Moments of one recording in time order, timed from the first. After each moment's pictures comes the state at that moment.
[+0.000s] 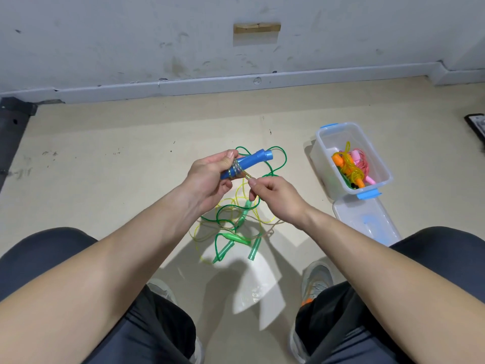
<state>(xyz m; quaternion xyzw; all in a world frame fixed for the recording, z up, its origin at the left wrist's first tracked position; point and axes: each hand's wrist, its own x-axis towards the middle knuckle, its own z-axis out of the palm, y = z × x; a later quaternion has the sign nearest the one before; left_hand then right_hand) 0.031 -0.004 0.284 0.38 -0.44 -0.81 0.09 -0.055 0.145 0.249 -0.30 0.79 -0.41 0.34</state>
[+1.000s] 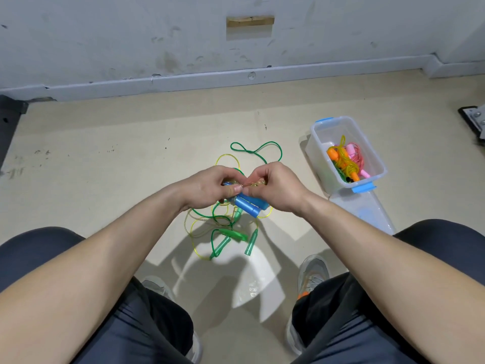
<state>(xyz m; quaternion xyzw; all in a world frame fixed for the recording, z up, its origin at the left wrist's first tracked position) 0.044 -0.020 0.267 0.13 -0.82 -0.54 -0.16 -0.066 0.145 0.262 -0.32 0.82 -0.34 0.32</state>
